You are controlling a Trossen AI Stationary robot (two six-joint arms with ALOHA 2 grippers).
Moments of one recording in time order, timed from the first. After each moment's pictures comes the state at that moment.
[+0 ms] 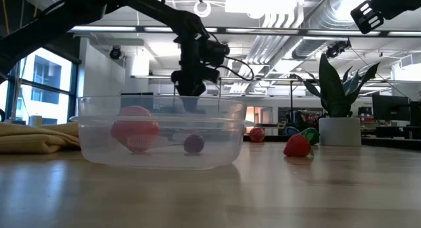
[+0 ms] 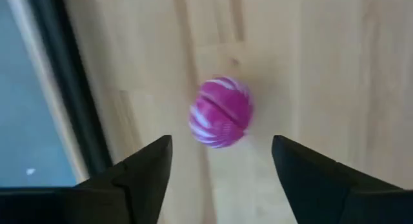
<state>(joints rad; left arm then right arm) 0.69 2.28 2.11 -1.33 -0.01 0.71 0.24 0.43 0.61 -0.61 -0.03 0.11</state>
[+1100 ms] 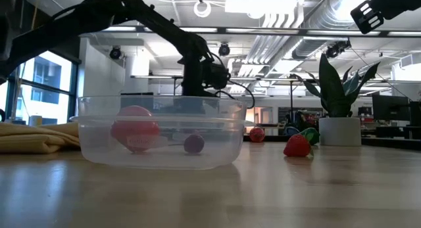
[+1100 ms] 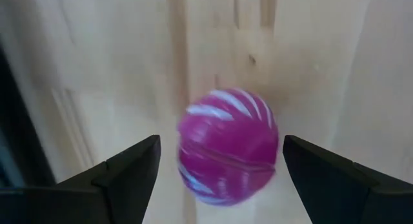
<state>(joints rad) 0.67 2.38 2.03 -1.23 -0.05 0.59 0.24 0.43 0.61 -0.61 -0.03 0.11</state>
